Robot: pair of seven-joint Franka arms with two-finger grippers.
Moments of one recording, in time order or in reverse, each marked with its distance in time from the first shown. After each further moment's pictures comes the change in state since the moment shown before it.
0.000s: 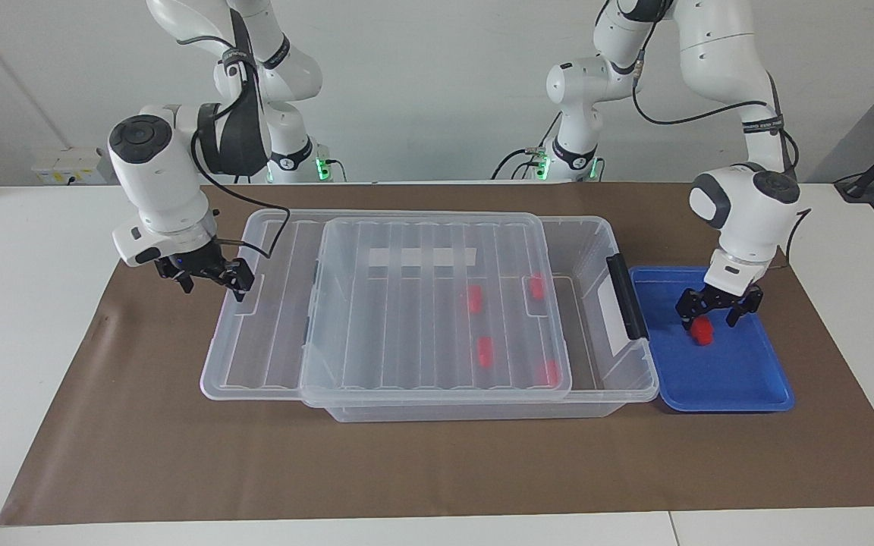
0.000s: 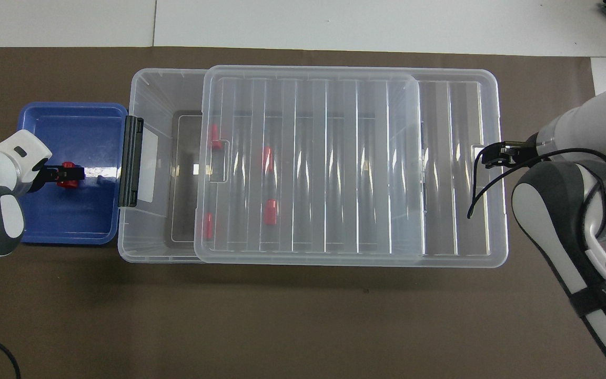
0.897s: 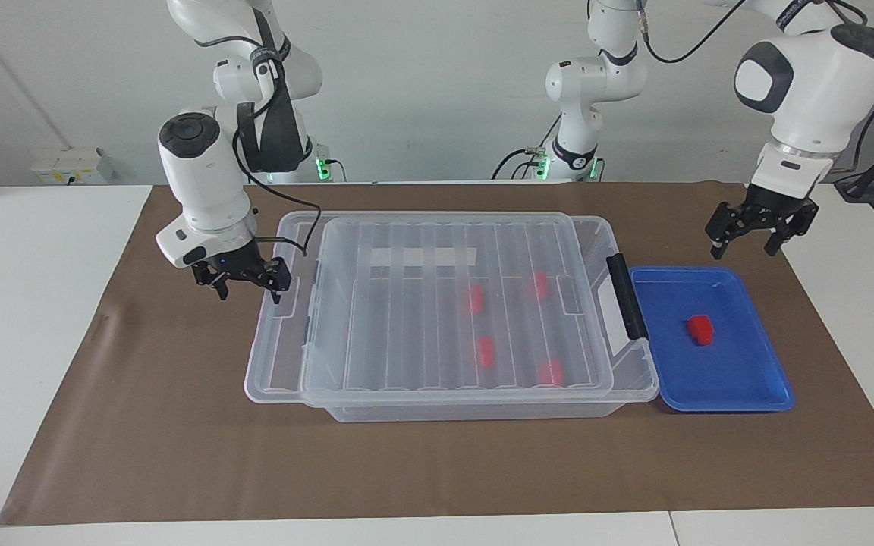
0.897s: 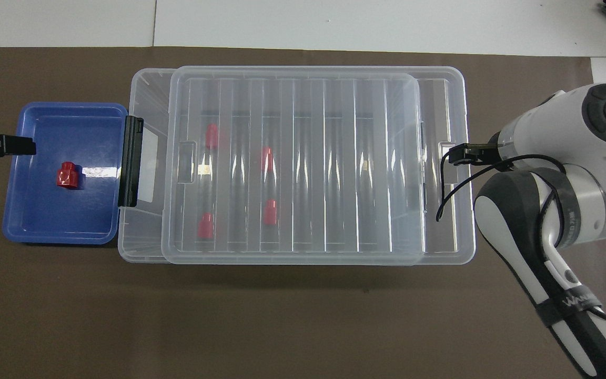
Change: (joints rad) left arm -0.070 -0.231 -0.001 0.277 0.000 -0.520 -0.081; right arm 0.096 0.008 0.001 -0.008 0.006 0.062 0.010
